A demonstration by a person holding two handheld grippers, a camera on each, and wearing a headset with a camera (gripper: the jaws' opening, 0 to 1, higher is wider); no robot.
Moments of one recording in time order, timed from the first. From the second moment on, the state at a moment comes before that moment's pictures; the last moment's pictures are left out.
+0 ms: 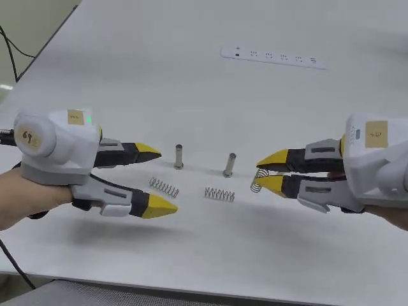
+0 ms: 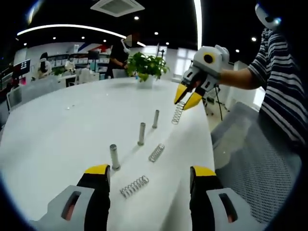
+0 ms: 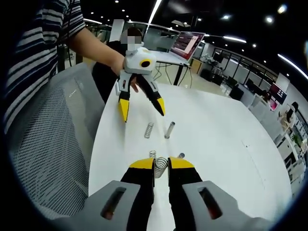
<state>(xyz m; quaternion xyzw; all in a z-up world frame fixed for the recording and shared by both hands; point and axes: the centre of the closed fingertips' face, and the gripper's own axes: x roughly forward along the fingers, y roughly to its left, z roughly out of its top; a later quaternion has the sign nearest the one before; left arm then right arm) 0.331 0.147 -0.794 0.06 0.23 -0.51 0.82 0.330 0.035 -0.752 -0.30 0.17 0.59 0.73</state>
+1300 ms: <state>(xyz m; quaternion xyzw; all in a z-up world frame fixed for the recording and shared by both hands) 0.343 0.172 -0.799 0.03 0.23 -0.45 0.86 0.382 -0.018 -0.737 -0.29 0.19 0.51 0.78</state>
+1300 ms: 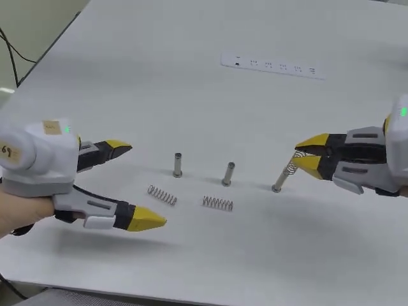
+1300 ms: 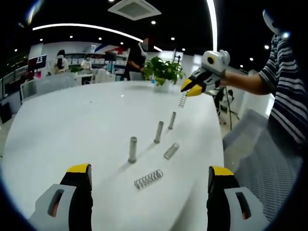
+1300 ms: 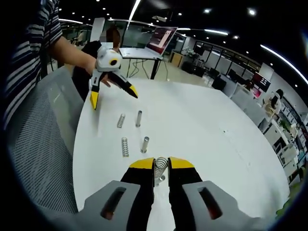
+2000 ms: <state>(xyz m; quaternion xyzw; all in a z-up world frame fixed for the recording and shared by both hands) 0.342 0.176 -0.799 0.03 0.23 -0.45 0.86 0.396 -0.024 -0.750 -0.28 0.21 0.49 0.80</state>
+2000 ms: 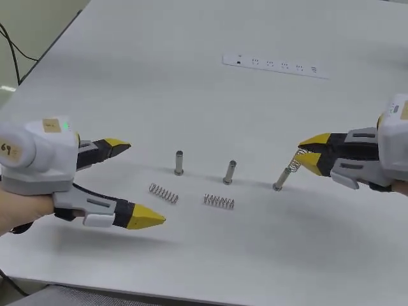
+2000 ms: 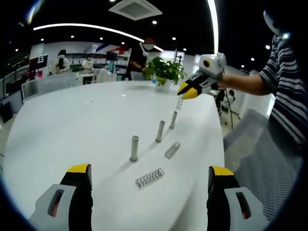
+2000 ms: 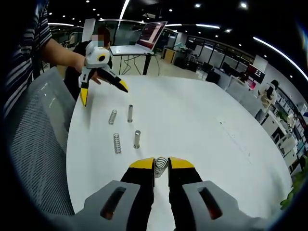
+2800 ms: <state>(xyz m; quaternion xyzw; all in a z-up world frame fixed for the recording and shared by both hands) 0.342 0.179 -0.800 0.04 0.23 -0.44 0.87 0.399 -0.024 -0.760 -0.27 0.22 0.48 0.81</state>
